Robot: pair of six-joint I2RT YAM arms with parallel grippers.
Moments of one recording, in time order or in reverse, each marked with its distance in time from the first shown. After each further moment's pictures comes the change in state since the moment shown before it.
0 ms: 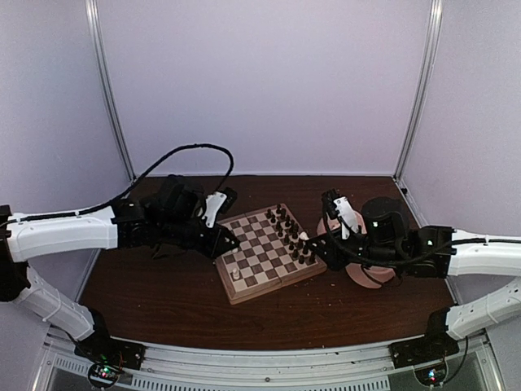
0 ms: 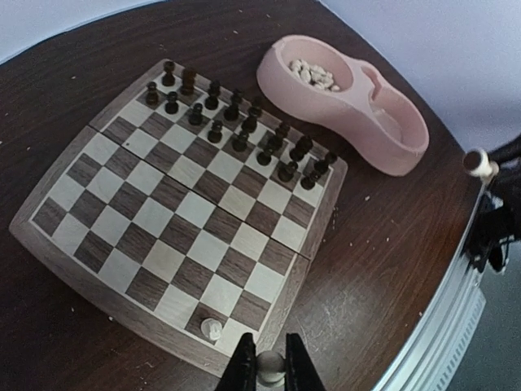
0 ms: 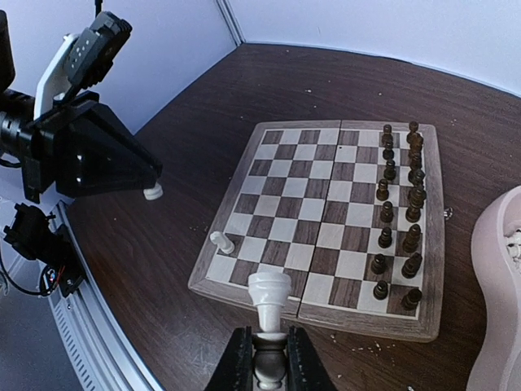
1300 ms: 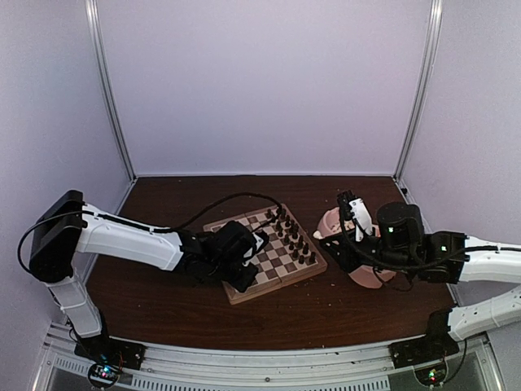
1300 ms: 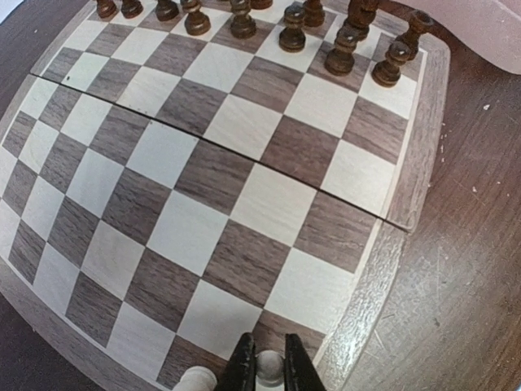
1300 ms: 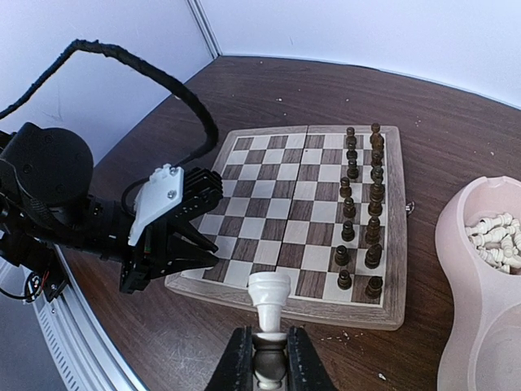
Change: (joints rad) left arm -0.176 0.412 0.027 0.122 -0.282 0.098; right arm -0.007 -0.126 -0.065 -0.056 0.081 -0.006
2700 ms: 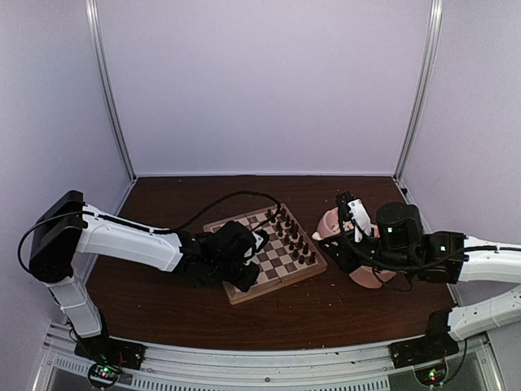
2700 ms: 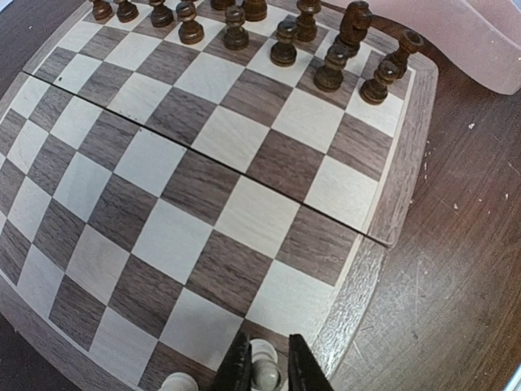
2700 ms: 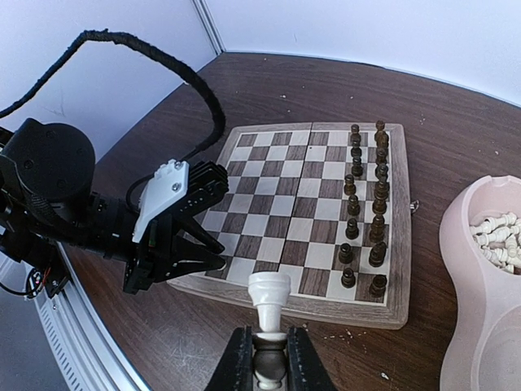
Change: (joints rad) left arm 0.000 0.007 -0.012 0.050 0.026 -0.048; right arm 0.000 0.006 0.000 0.002 -0.013 -0.004
